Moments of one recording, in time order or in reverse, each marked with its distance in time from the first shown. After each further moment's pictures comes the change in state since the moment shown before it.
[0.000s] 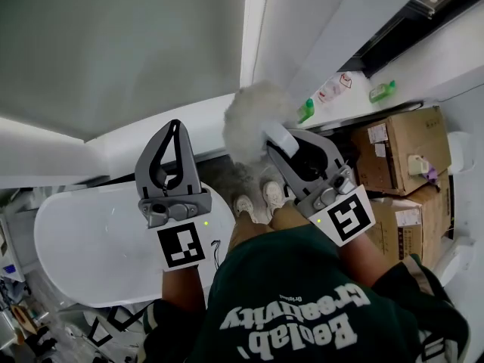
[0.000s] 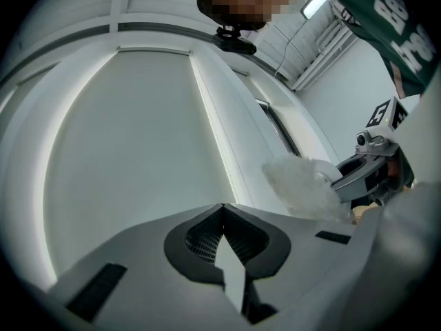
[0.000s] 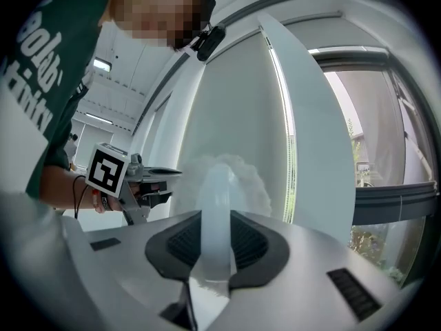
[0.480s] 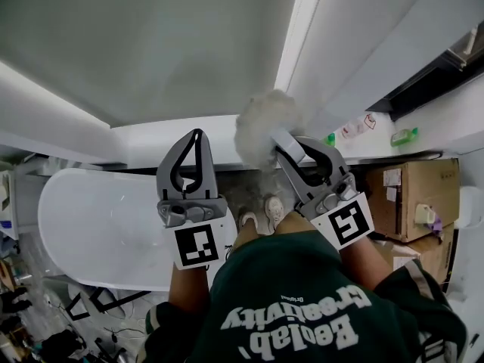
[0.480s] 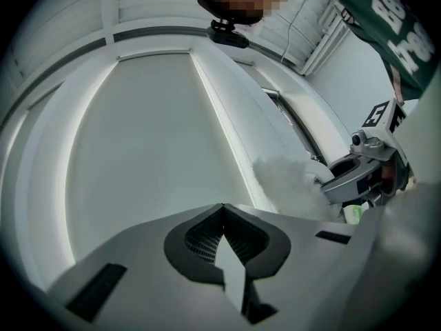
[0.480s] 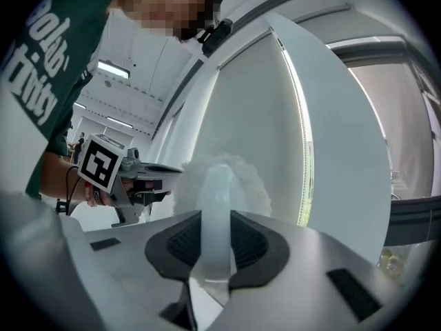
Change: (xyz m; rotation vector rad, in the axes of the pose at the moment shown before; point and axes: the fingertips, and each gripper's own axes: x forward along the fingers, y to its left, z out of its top) left arm 0.005 0.009 0.002 0.040 0.078 0.135; right arm 0.034 -0.018 0.012 -0.071 -0.051 0.142
